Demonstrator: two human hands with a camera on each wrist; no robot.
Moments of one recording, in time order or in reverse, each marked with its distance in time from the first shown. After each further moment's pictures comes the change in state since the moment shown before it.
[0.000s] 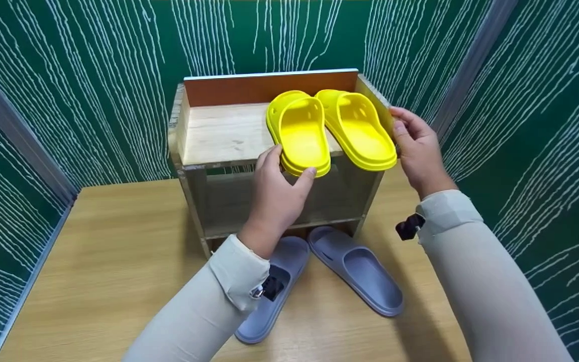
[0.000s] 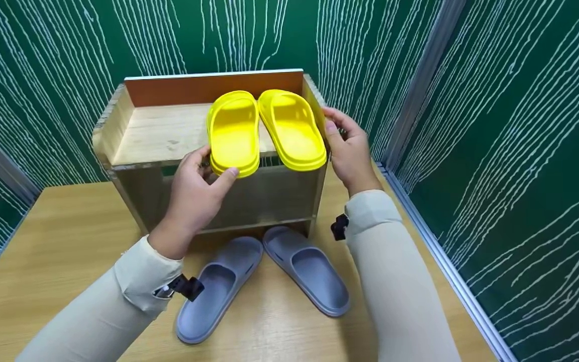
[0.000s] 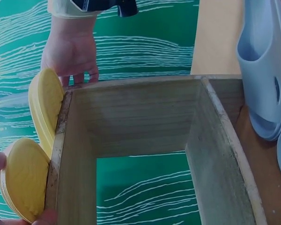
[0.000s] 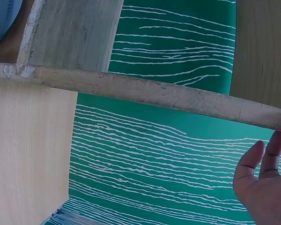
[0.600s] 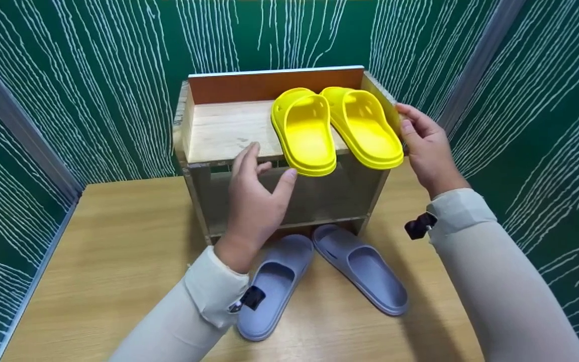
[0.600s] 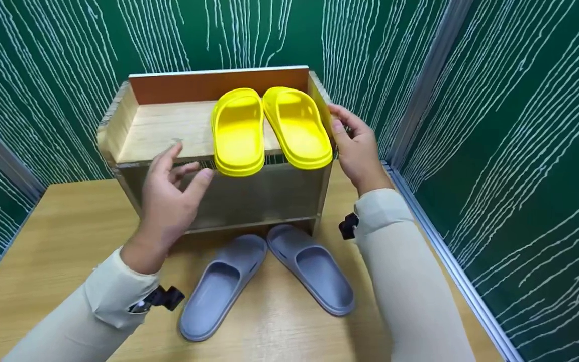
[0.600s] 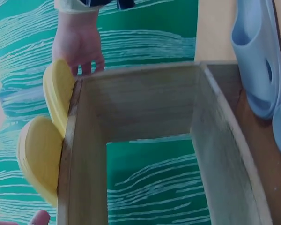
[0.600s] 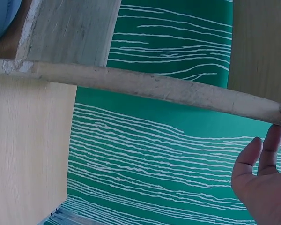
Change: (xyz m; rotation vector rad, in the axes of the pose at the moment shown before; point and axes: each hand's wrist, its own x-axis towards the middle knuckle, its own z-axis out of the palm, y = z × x) left_hand -0.017 -0.009 -0.035 0.014 0.080 0.068; right_hand 0.001 -0.003 -0.006 -0.051 -0.032 0.037
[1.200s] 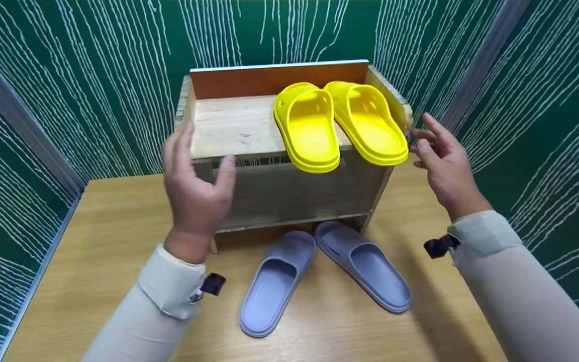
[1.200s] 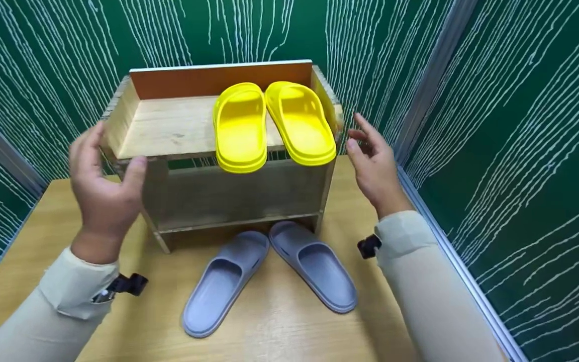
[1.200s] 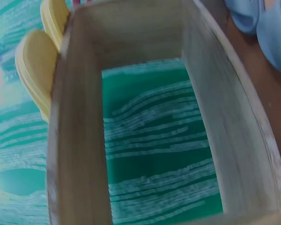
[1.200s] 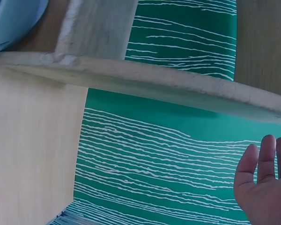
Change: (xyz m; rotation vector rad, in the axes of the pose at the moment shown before) left_hand 0.017 -0.033 -0.067 0.147 0.353 0.355; right_hand -0.031 0.024 -0.022 -0.195 -0.002 0.000
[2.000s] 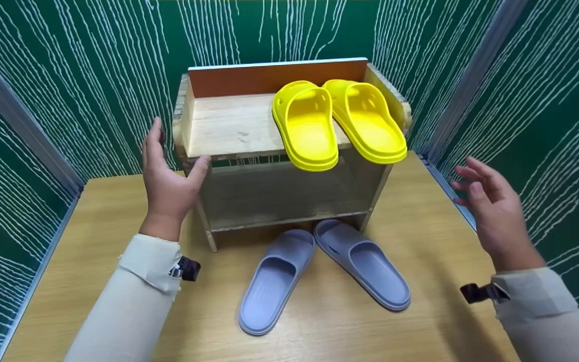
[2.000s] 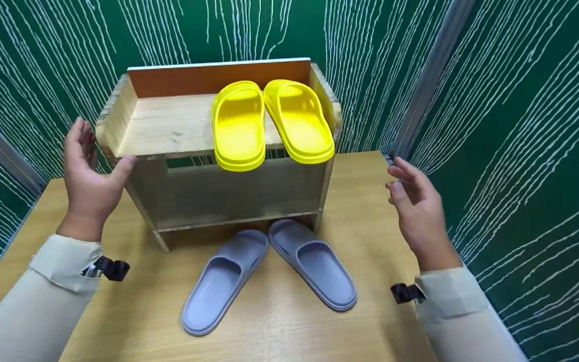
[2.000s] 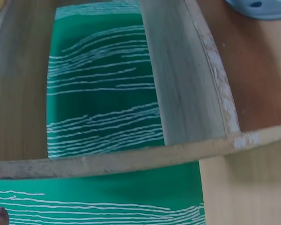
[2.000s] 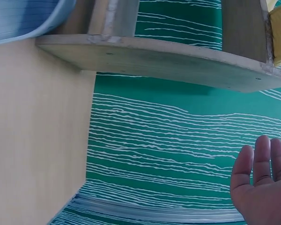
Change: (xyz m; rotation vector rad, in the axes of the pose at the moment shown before) left_hand 0.018 -0.068 -0.022 0.034 -0.143 -0.212; right_hand -0.076 0.037 -0.054 0.176 0.061 -0.066
